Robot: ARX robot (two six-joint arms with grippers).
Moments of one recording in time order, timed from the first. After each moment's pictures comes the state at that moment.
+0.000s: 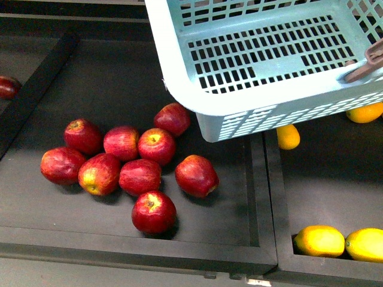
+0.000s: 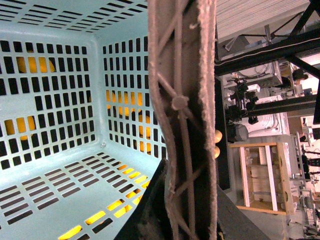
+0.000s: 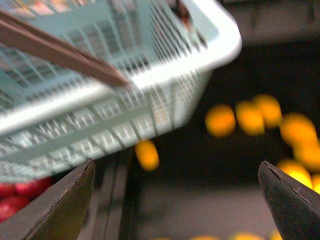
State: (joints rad) left arm -0.75 1.91 1.73 -0.21 0.12 -0.99; right arm 0.00 0.14 0.12 -0.25 0.09 0.15
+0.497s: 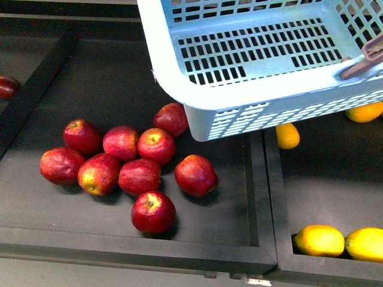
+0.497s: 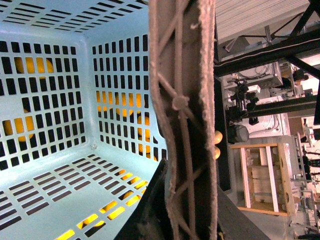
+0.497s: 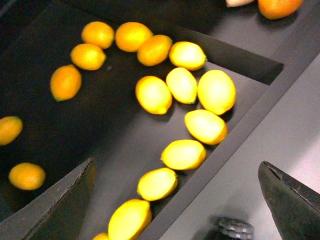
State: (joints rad) left arm -0.75 1.91 1.73 -0.20 0.12 -0.99; right arm -0.82 0.96 0.33 -0.01 -0.14 0.25
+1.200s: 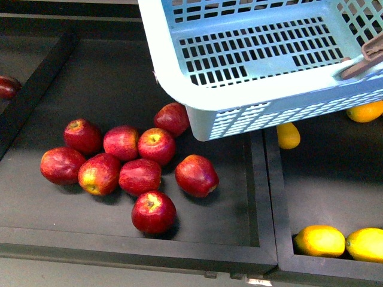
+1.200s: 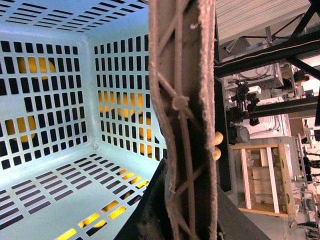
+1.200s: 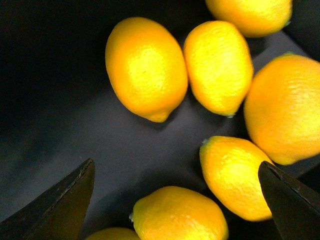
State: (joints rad) left arm -0.75 1.91 1.73 -0.20 0.12 -0.99; right arm -0.62 2.18 0.79 0.47 -0.01 0.06
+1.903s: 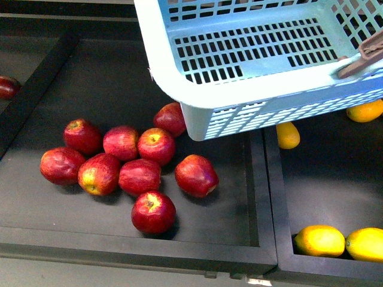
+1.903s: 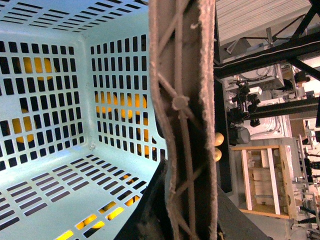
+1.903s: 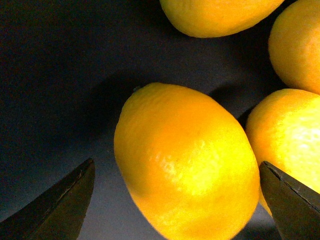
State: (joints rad) left arm -0.75 1.91 1.73 -0.20 0.11 -0.99; right arm -0.51 2.51 1.22 0.37 0.11 0.12
